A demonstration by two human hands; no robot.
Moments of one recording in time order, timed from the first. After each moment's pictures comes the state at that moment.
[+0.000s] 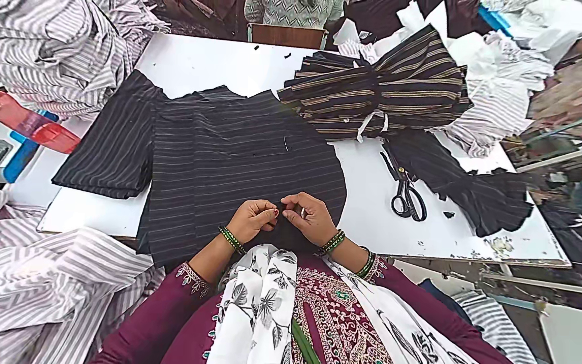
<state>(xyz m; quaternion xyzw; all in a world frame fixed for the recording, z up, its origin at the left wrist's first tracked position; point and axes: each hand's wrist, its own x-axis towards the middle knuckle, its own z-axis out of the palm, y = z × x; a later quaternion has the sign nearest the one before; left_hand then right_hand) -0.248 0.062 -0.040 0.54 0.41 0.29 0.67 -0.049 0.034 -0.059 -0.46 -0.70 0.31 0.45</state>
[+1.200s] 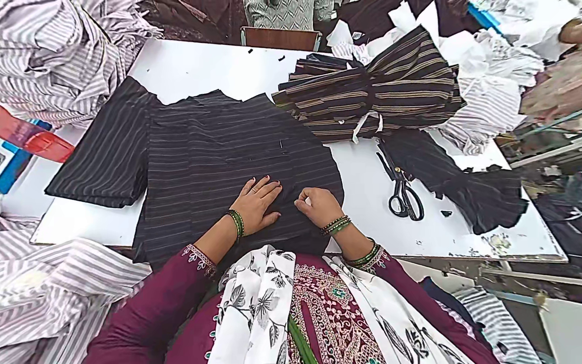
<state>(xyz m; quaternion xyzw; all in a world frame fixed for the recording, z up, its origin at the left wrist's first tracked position) -0.239 0.107 -0.047 0.90 0.36 0.01 0.23 -0.026 0.072 -0.010 -0.69 -0.63 0.36 0.03</state>
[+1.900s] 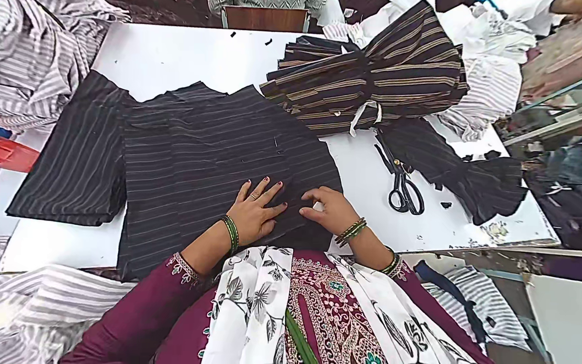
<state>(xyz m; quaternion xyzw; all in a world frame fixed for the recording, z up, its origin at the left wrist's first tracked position) -0.237 0.112 -0.039 0.92 0.29 -0.04 0.27 0.000 0.056 -0.017 -0.67 -0.63 0.37 0.12</state>
